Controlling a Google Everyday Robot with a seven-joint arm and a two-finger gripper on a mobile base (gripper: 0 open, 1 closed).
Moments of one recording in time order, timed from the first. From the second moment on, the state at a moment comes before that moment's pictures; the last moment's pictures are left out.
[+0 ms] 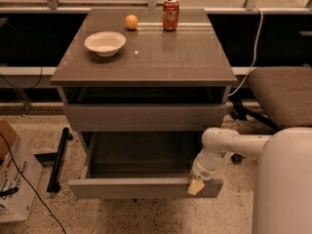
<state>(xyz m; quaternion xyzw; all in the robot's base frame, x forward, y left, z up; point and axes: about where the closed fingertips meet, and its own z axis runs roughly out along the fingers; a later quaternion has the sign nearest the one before) 0.513 -0.163 0.406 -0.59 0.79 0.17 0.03</state>
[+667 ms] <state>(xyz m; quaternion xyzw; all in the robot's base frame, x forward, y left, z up) 0.476 -0.157 0.415 -0.57 0.80 0.18 0.02</state>
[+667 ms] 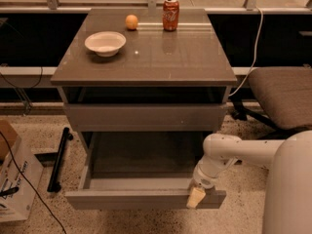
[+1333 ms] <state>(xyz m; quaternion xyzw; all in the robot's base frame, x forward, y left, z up) 0.416 -0.149 0.415 -0.51 0.84 0.21 0.01</state>
